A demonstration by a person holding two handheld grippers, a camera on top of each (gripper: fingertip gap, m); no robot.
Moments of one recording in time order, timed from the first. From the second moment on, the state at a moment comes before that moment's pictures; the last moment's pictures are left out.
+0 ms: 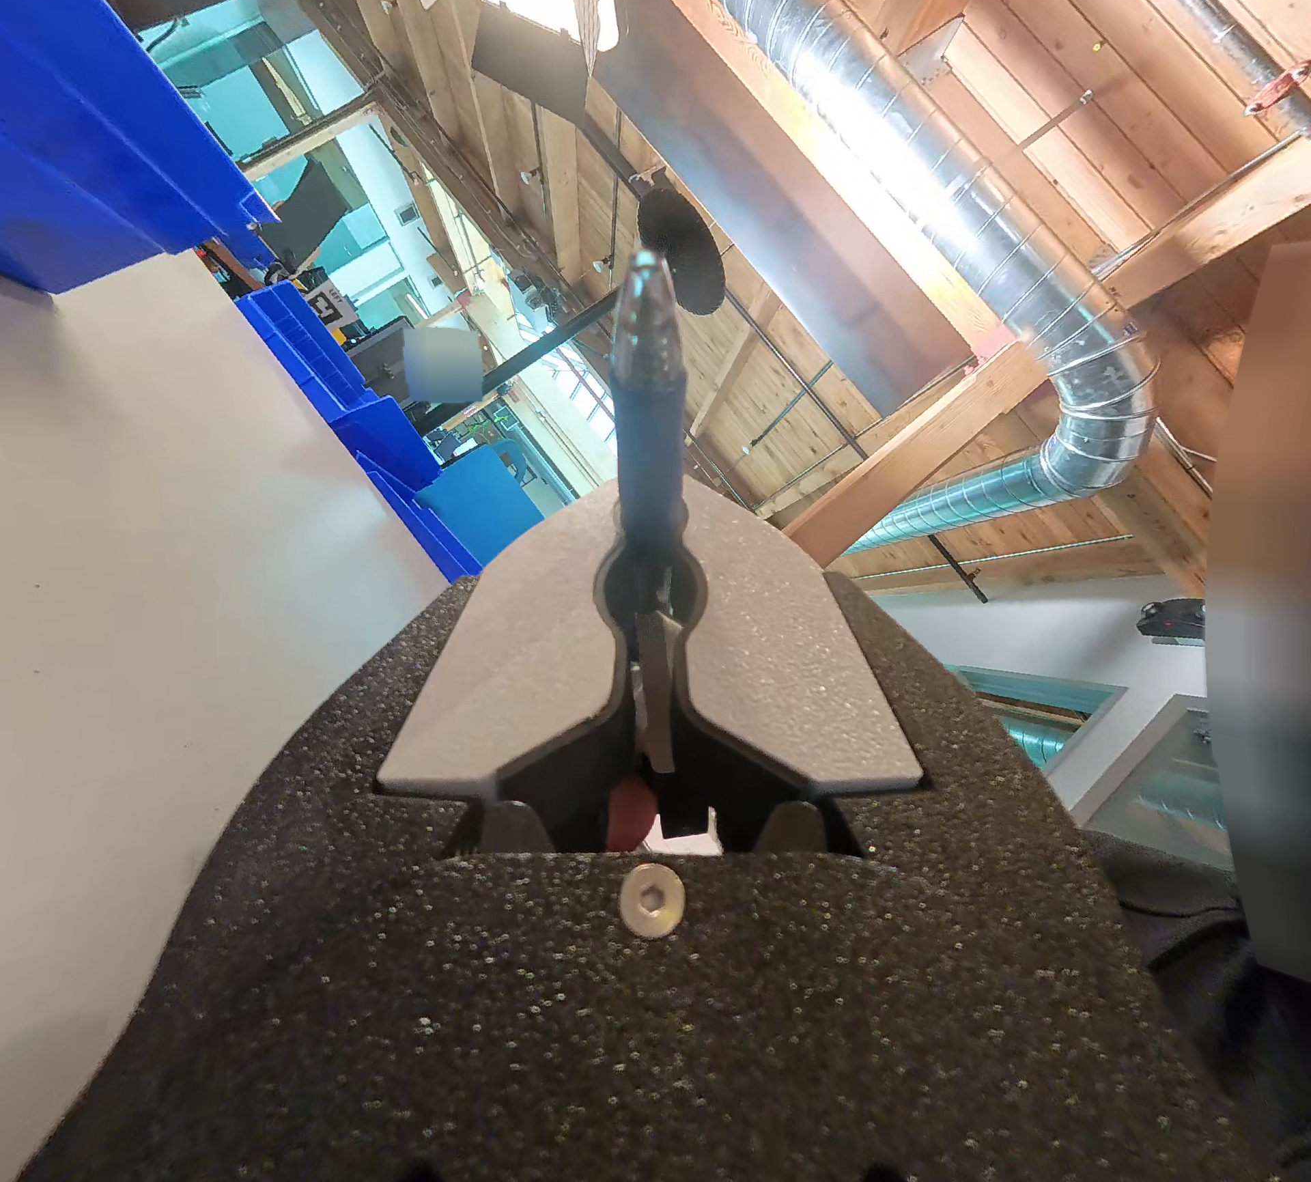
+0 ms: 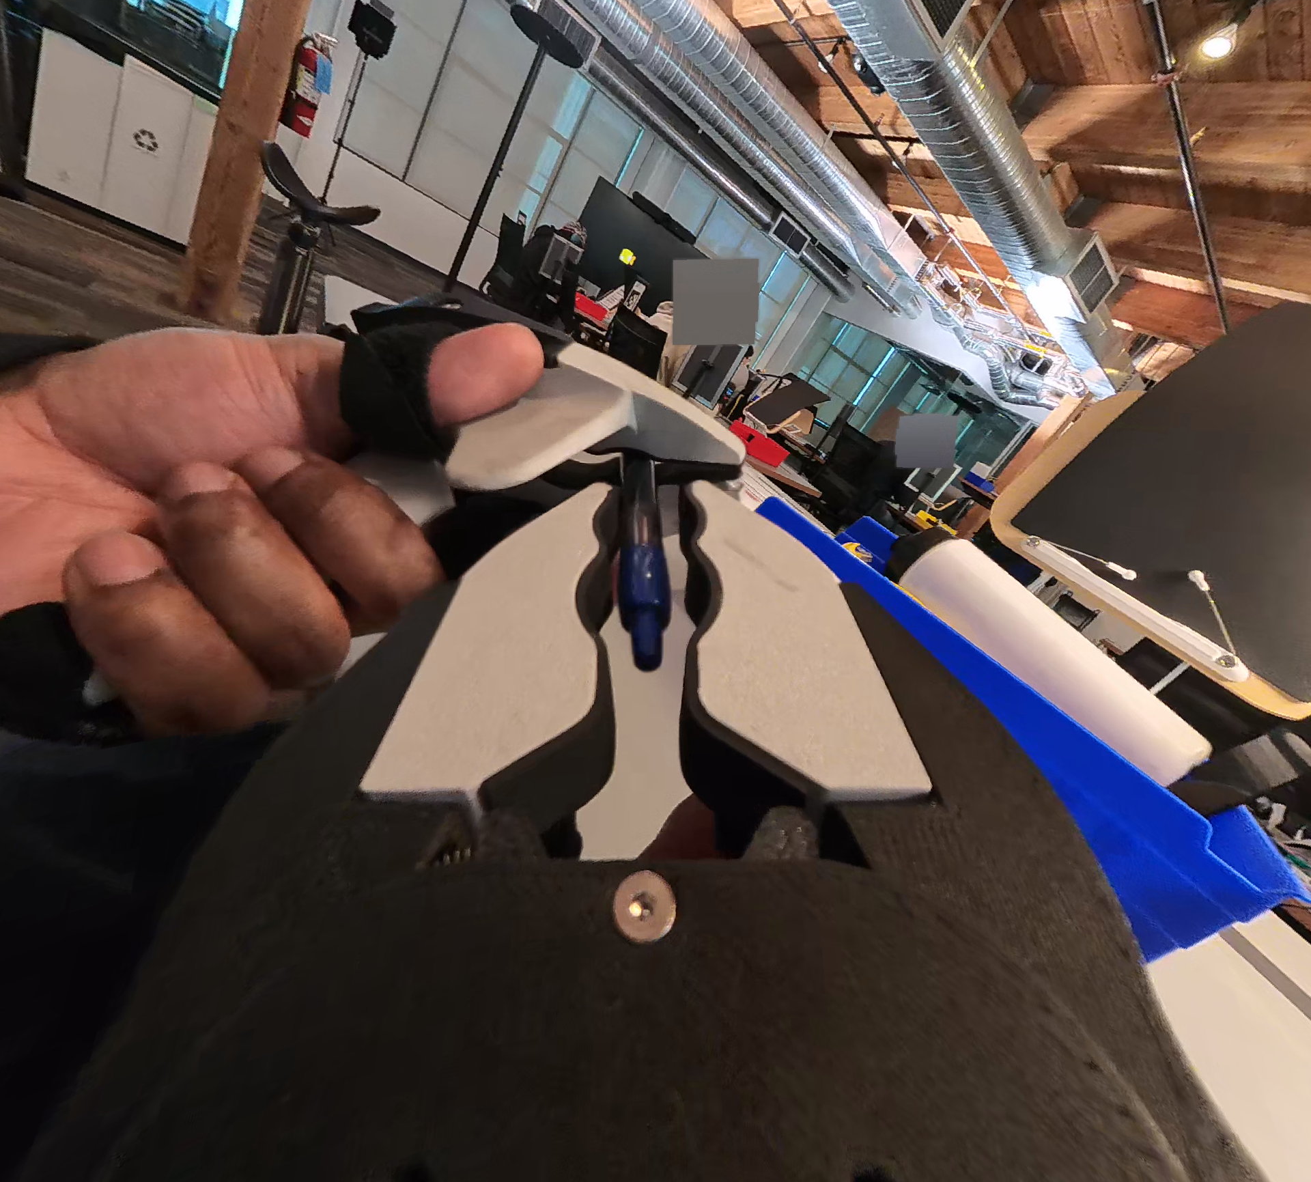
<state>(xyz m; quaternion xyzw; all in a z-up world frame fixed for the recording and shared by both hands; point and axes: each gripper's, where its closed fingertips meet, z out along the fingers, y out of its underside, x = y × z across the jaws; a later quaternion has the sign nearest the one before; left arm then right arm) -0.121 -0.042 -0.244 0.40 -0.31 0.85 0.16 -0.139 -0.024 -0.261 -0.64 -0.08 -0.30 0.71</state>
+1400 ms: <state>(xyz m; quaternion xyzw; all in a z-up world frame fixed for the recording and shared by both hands) -0.123 -0.041 -0.247 0.38 -0.38 0.83 0.13 -0.140 -0.031 -0.260 -0.63 -0.08 -0.29 0.72</state>
